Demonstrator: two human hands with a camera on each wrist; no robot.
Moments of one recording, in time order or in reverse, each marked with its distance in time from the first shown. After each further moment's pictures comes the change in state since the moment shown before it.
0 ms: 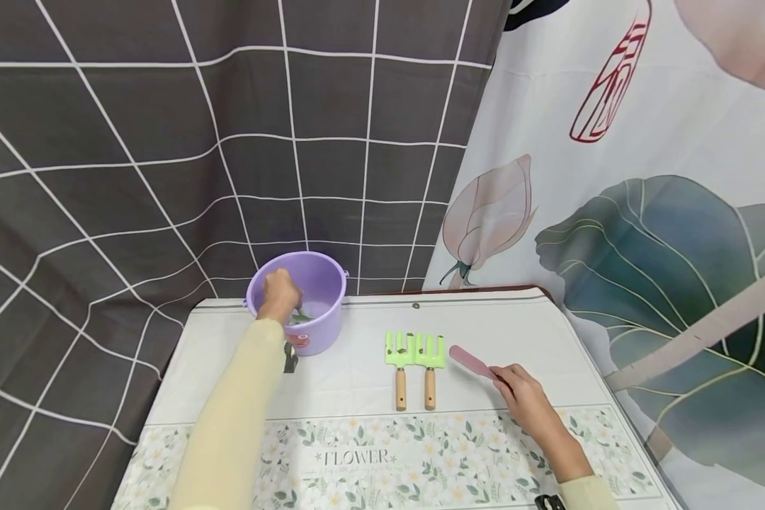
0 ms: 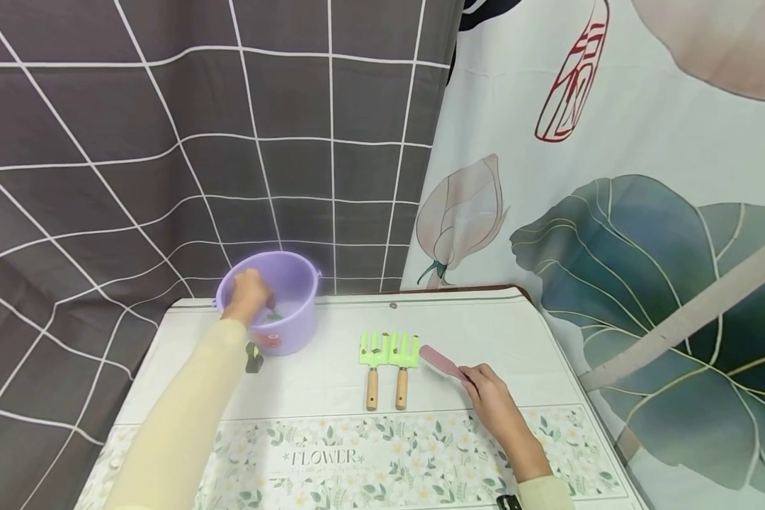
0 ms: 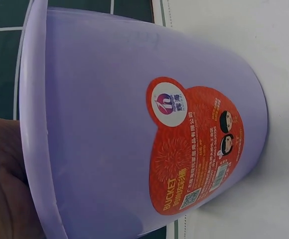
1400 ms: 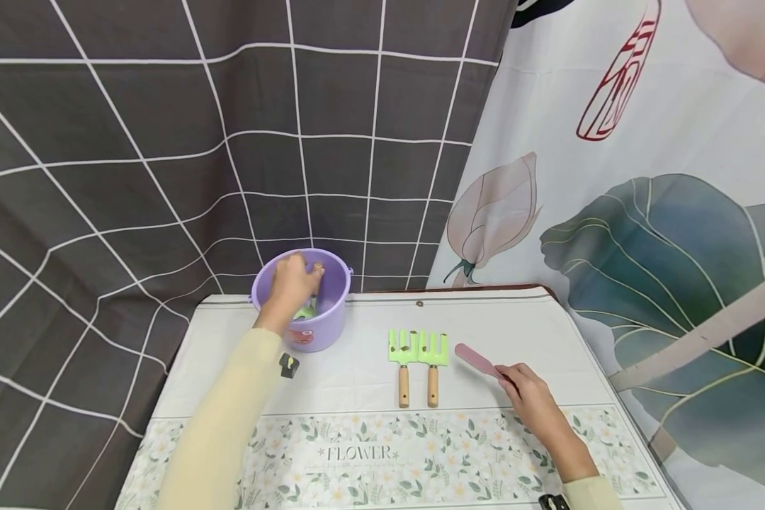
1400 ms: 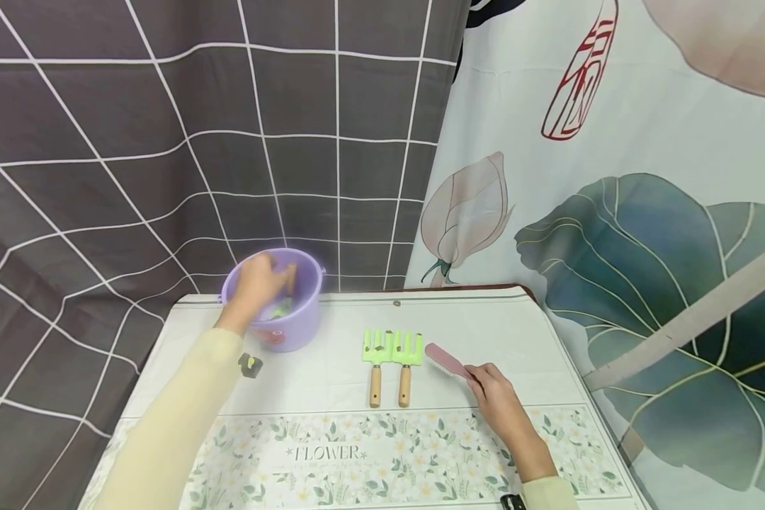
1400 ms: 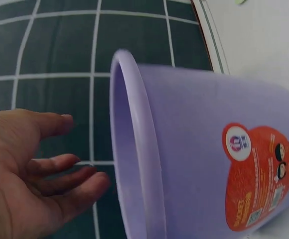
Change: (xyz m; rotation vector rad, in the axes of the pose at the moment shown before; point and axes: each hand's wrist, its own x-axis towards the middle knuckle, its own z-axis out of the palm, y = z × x) left_hand -0.031 0.027 -0.026 -0.106 0.087 0.231; right_hand -0.002 -0.001 -0.003 -0.003 -0.040 0.054
